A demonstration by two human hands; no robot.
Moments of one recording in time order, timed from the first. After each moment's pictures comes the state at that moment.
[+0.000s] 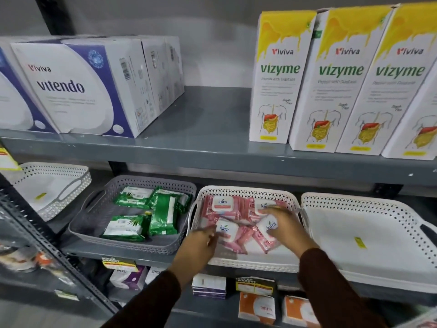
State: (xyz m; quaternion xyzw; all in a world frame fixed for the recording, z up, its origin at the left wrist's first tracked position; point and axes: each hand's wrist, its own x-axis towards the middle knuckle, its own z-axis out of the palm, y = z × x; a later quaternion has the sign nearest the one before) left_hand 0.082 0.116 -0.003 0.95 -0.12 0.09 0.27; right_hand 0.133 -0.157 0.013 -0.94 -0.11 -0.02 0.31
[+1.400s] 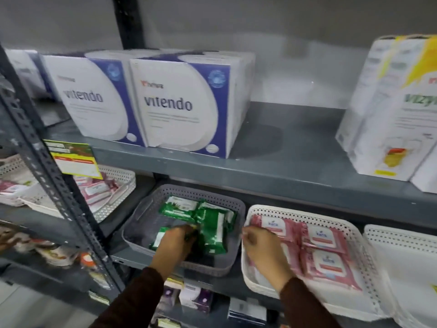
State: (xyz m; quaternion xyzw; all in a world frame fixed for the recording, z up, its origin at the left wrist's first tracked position) left_hand 0.110 0.305 0.018 0.96 0.05 0.08 0.28; right_hand 0.116 0.059 0.043 -0.93 -0.09 -0.03 0.36
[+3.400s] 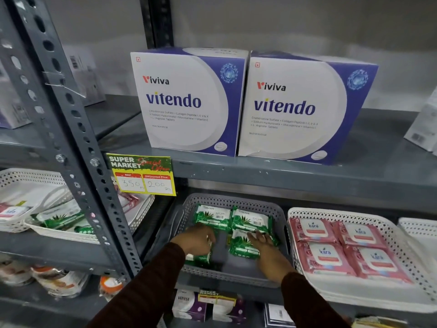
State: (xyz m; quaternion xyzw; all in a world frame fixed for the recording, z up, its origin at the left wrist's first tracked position) left_hand 0.167 0.418 0.041 0.96 -0.05 -0.21 0.17; right_hand 0.148 0.185 -0.018 -0.96 -0.08 0.13 0.25
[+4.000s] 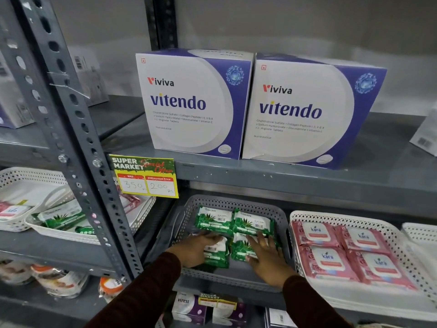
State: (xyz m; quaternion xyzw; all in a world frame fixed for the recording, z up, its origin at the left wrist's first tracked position) left_hand 0.166 0.439 0.010 0.94 -0.18 -0.21 0.20; right_hand 0.154 0.185 -0.029 -0.96 -0.10 0.15 0.21
